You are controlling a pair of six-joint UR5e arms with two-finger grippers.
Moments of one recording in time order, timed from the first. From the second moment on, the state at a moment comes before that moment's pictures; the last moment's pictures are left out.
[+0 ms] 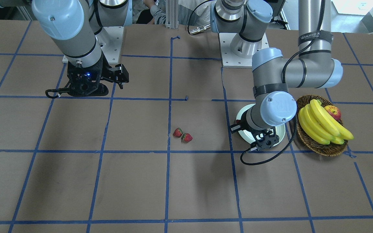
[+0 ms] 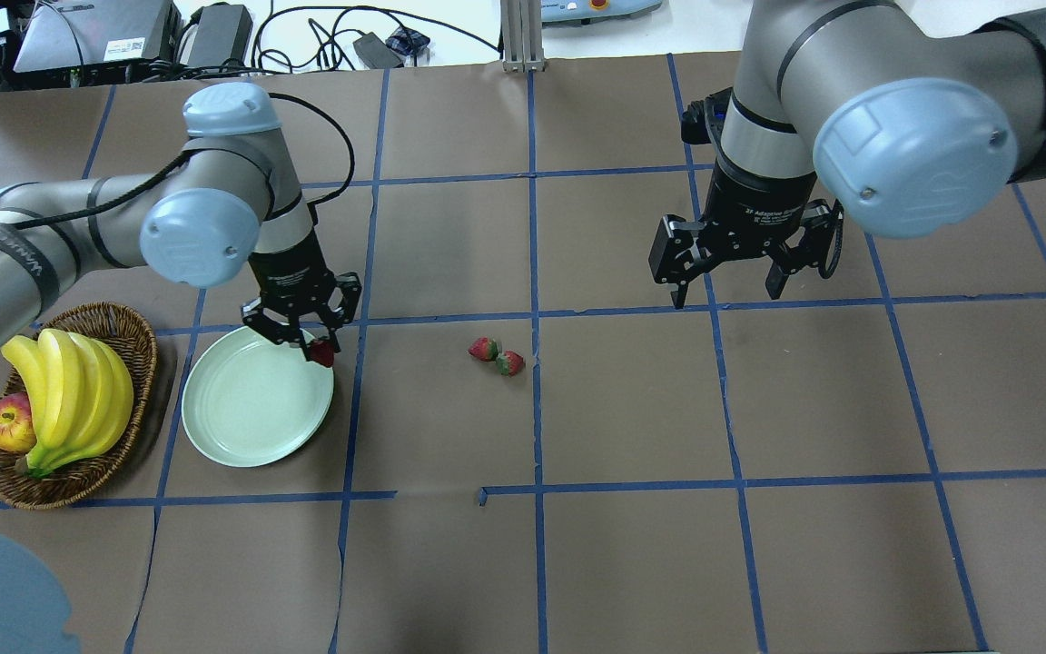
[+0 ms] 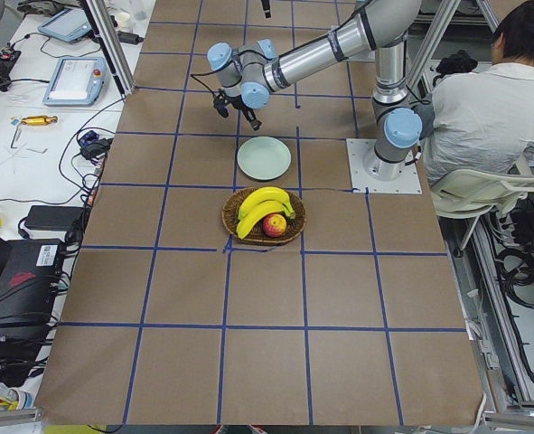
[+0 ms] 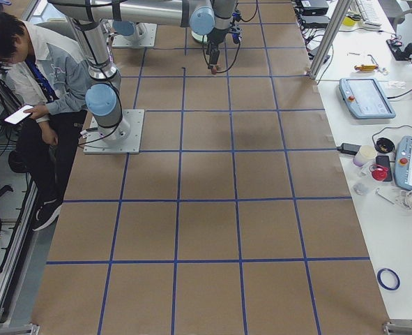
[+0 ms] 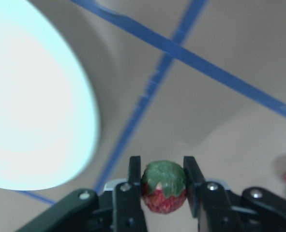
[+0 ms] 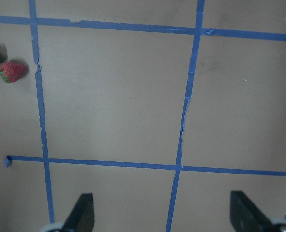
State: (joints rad) left arm -1.51 -1.90 -1.79 -1.39 1.64 -0.29; right arm 1.67 -1.51 1.67 -1.54 -1.55 0.03
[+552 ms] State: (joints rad) left arm -1.38 -1.93 -1.81 -1.39 1.69 -0.07; right arm 1.67 -1.51 1.66 -1.54 -1.55 0.03
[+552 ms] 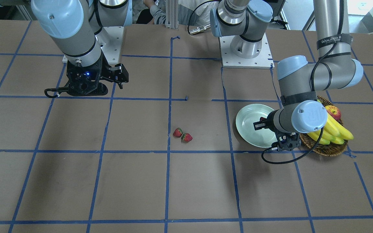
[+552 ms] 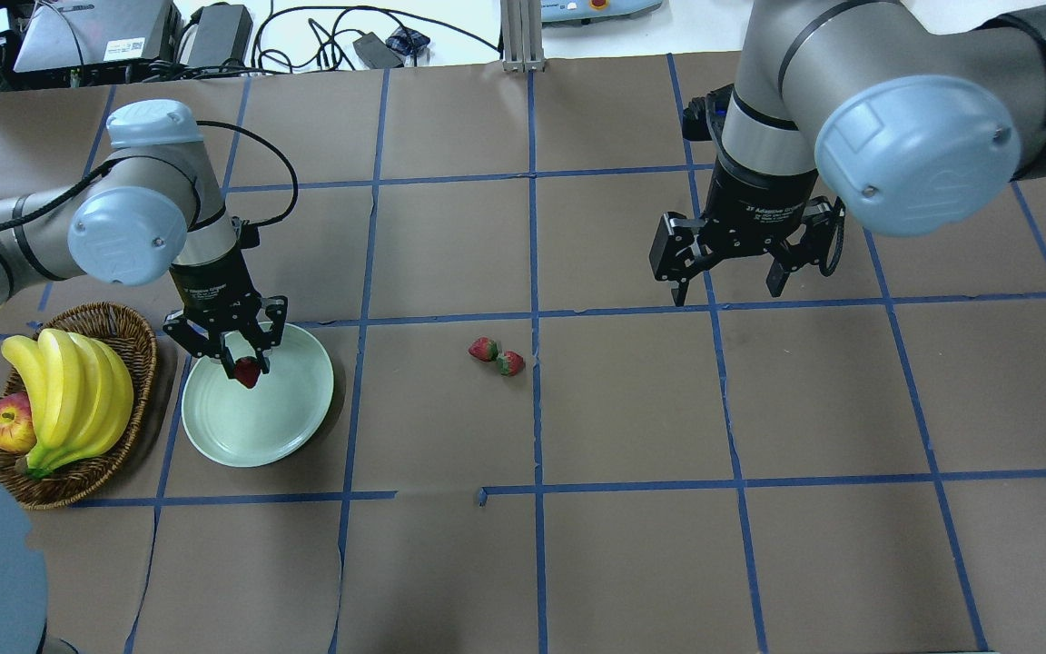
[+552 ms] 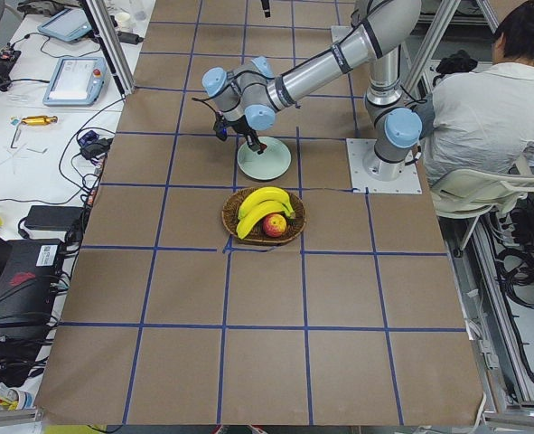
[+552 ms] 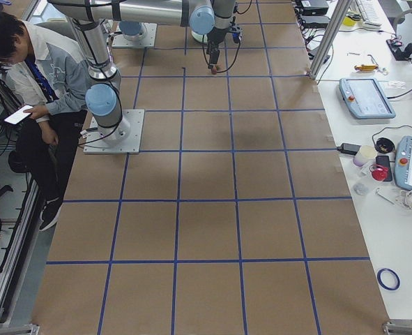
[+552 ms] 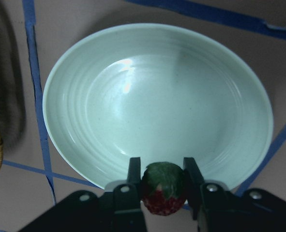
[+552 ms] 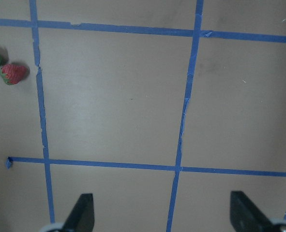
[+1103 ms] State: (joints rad) left arm -1.39 -1.91 -1.78 -1.34 1.60 -0.19; right arm 1.67 -1.51 1.66 -1.54 -1.55 0.03
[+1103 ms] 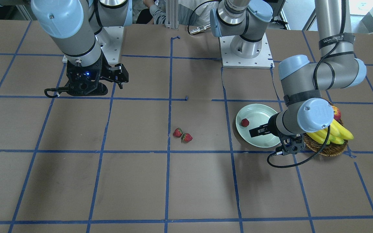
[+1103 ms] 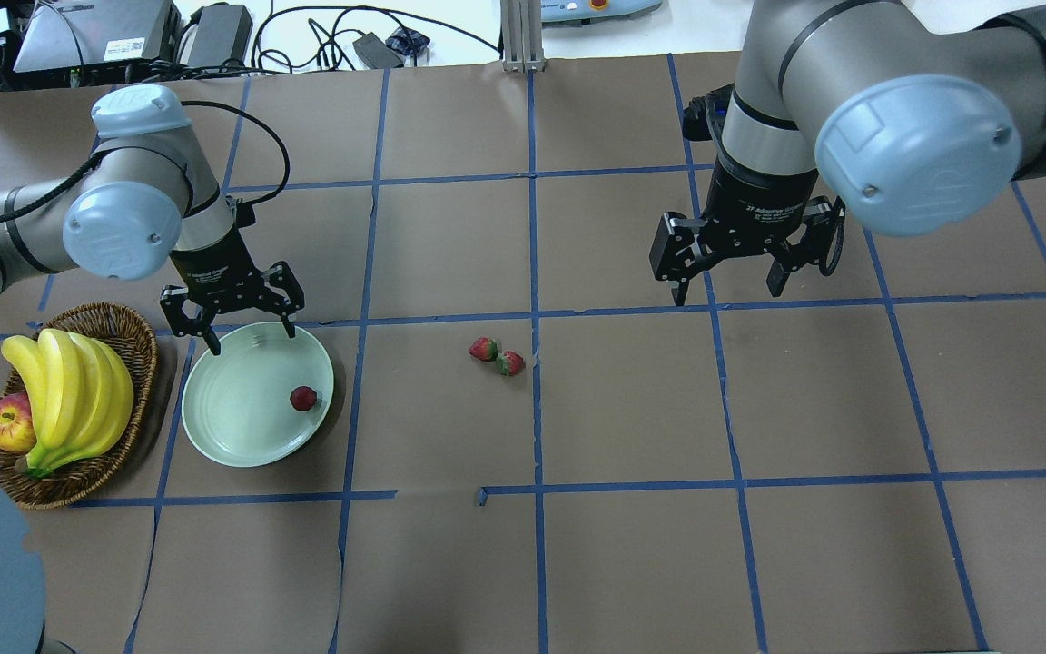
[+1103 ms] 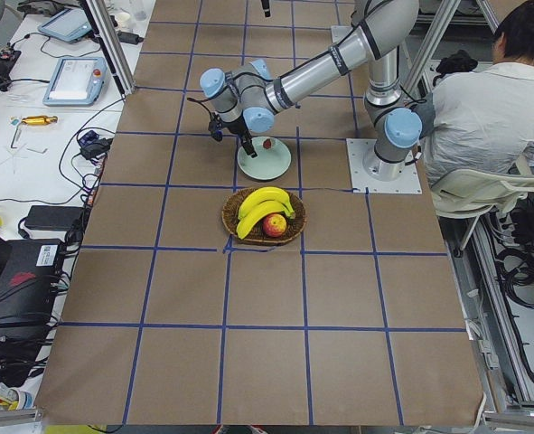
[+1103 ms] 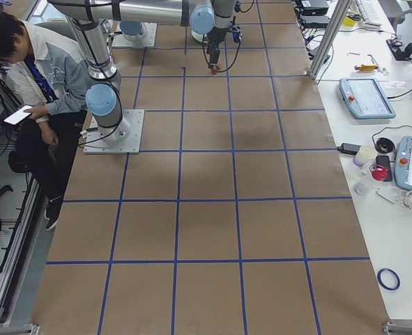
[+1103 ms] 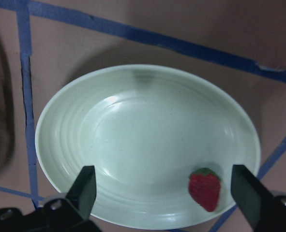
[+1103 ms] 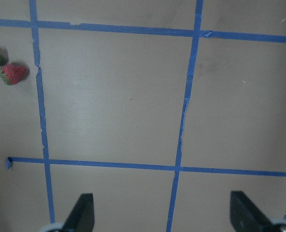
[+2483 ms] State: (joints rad) left arm -1.70 -2.02 -1.78 -1.03 1.34 -1.44; right arm 1.68 -1.51 1.68 -1.53 -1.56 0.03
